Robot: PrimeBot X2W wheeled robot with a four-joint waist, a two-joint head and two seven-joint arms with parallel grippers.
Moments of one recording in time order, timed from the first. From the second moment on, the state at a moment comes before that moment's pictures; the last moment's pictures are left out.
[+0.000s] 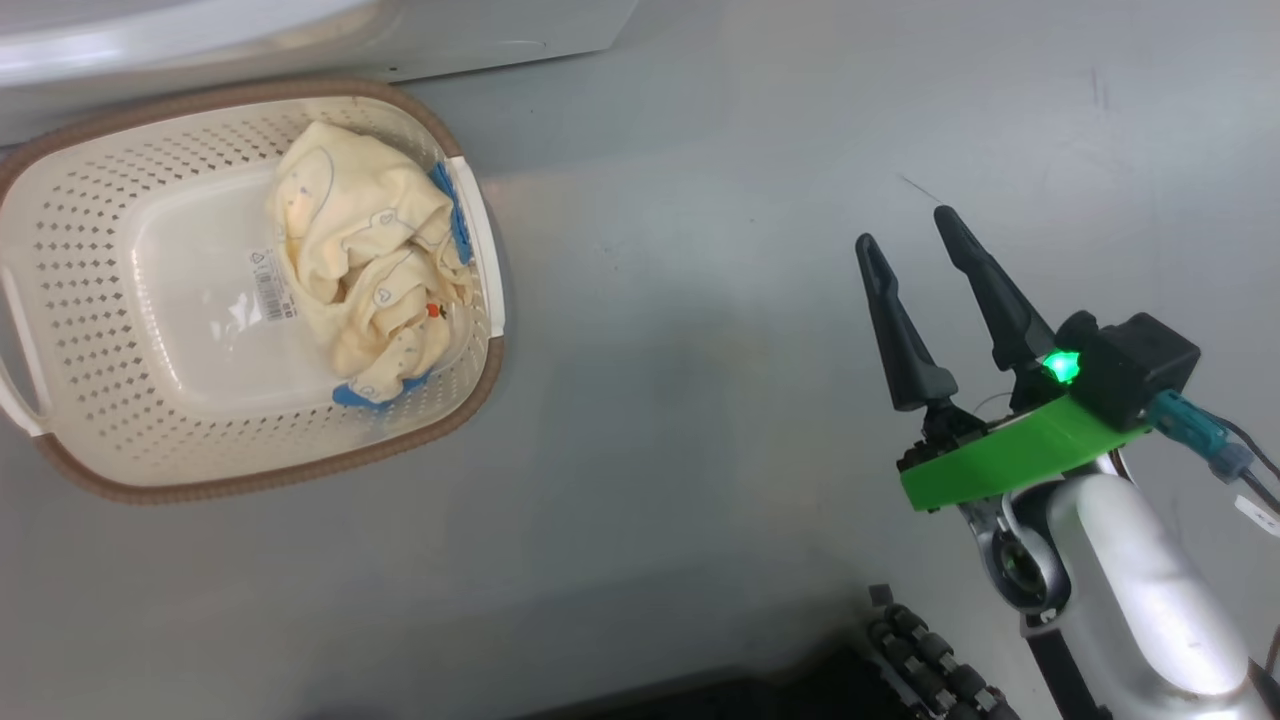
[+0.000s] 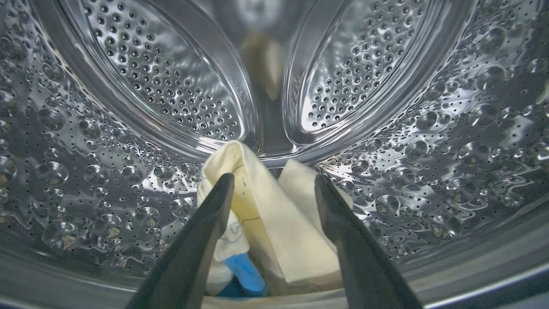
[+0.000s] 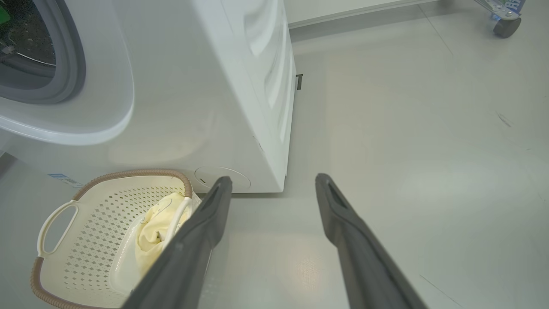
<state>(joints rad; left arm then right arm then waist) -1.54 0.37 -0.43 1.10 -0.51 -0.13 -0.24 -0.31 -0.09 0.26 0.09 0.32 0.13 -0.25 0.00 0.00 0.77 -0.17</state>
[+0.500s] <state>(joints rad) -1.33 0.32 -0.39 1.05 -0.52 -0.09 -0.25 -0.31 -0.11 0.23 0.10 0.33 0.13 -0.25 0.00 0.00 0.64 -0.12</state>
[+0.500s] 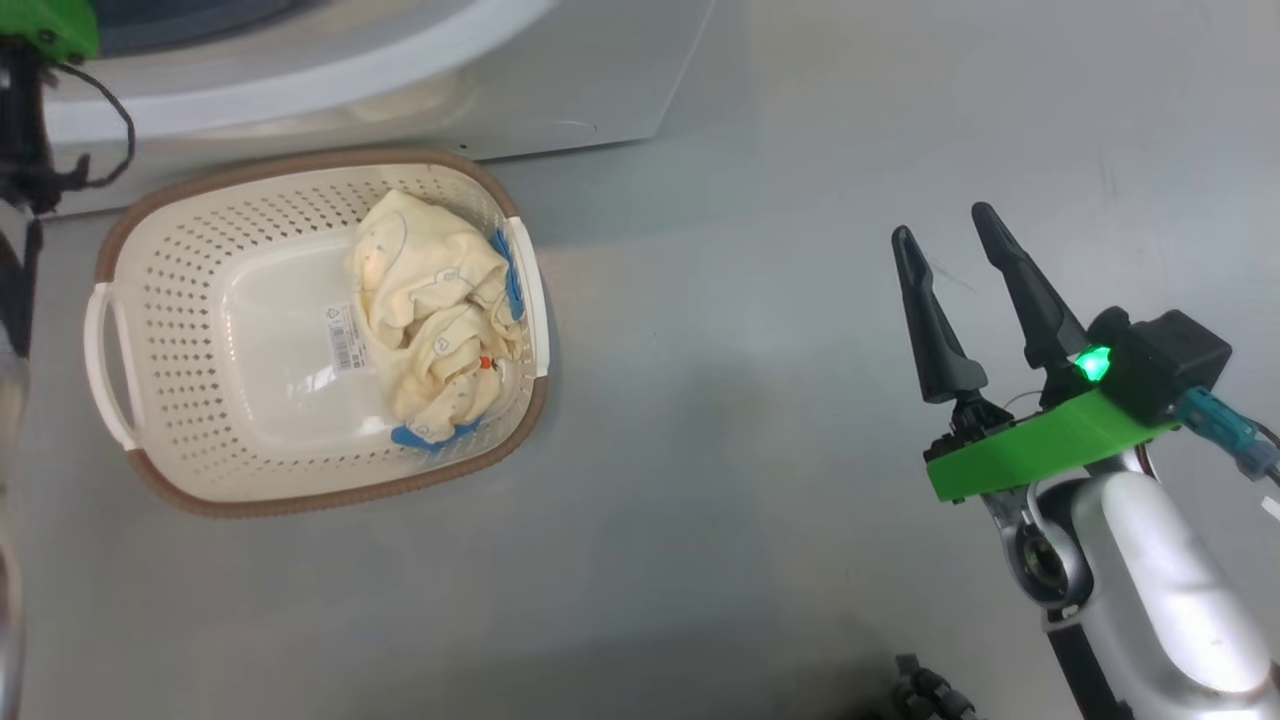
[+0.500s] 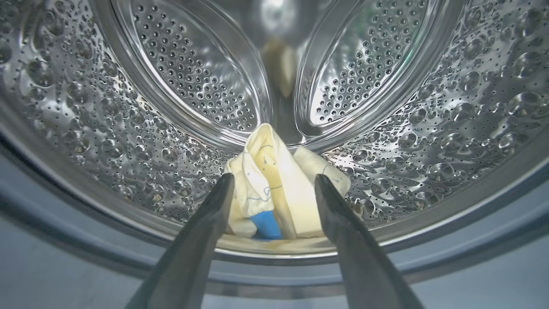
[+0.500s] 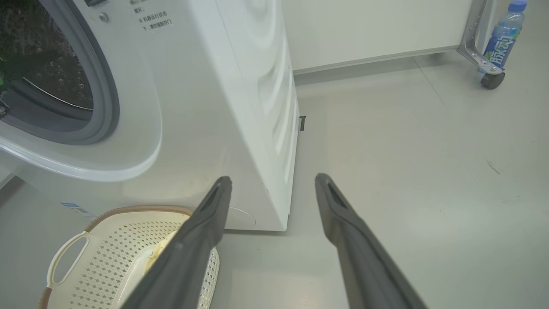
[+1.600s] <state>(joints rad) -0.46 0.29 -0.15 0.44 -0.44 0.02 -0.25 -0.07 -0.15 0.18 0.13 0.33 0.13 -0.25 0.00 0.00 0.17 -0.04</state>
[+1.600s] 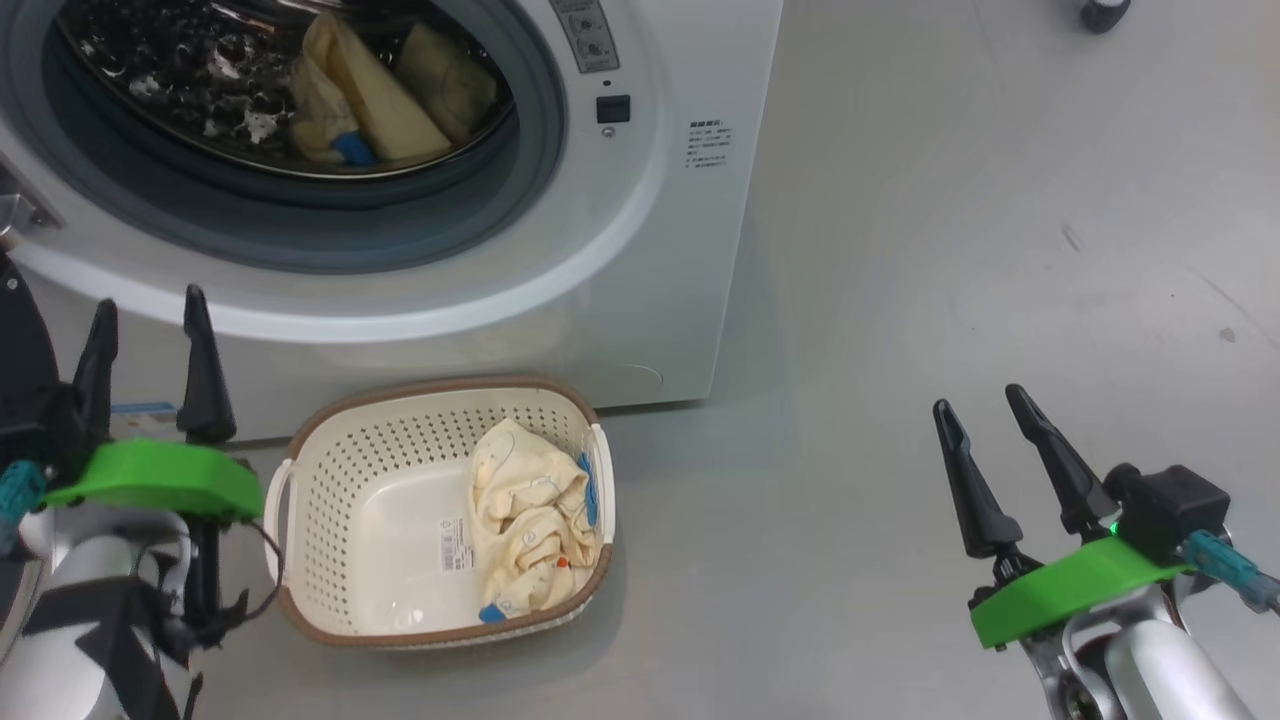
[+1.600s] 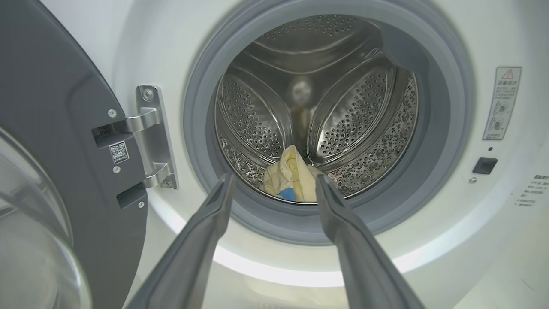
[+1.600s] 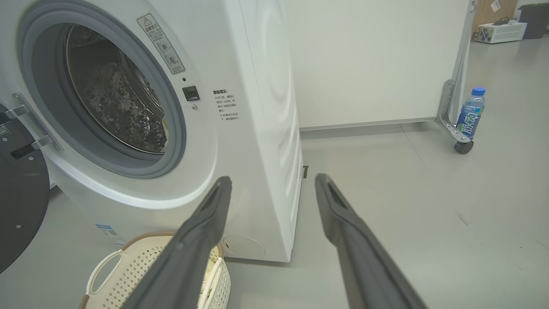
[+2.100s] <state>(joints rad) -0.10 0.30 -0.13 0.12 -0.40 0.12 -0.25 -0.02 -0.15 0.19 0.12 0.33 0.13 -0.25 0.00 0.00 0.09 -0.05</state>
